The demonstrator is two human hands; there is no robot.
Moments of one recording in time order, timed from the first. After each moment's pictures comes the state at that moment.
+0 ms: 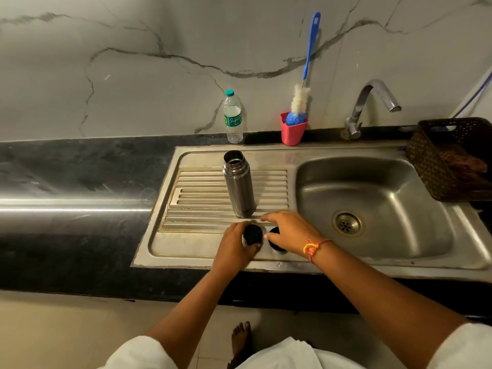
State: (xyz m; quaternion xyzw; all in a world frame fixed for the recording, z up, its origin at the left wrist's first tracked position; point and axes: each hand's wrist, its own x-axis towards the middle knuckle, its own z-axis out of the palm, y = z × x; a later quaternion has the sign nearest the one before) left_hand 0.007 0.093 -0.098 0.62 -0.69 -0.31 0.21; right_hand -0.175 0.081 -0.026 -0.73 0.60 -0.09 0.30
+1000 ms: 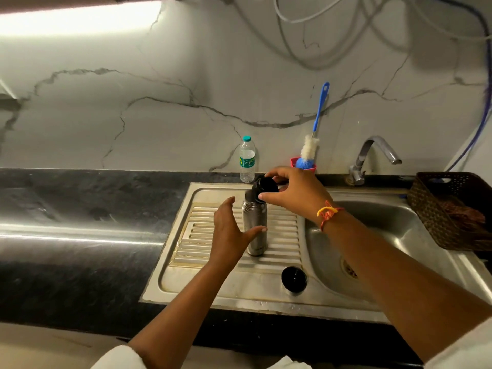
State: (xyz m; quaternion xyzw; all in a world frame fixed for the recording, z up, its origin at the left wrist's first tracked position) left_hand 0.033 0.034 0.001 0.61 -0.64 -0.26 0.39; right_hand -0.148 0.016 0.119 -0.70 0.61 -0.29 0.25
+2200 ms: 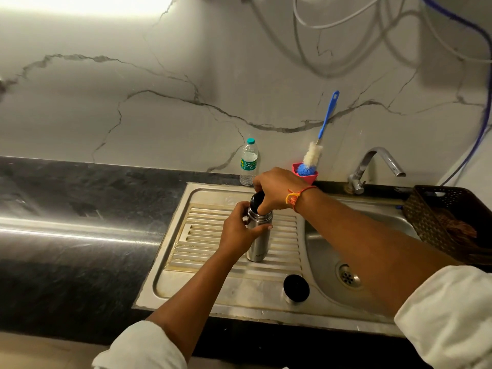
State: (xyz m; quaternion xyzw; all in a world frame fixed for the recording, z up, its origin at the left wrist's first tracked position) left_hand 0.031 -0.011 -0.014 0.56 -0.60 -0.41 0.40; right_hand -0.096 -0.046 0.123 -0.82 0.57 0.03 0.06
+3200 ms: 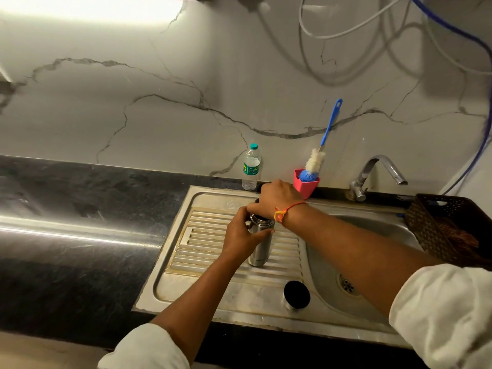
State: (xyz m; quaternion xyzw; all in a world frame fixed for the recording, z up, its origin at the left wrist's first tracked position) left_hand 0.028 -0.012 -0.018 0.57 -0.59 -0.40 0.41; right_hand -0.083 -0.050 0.092 -0.75 0.66 -0.01 0.02
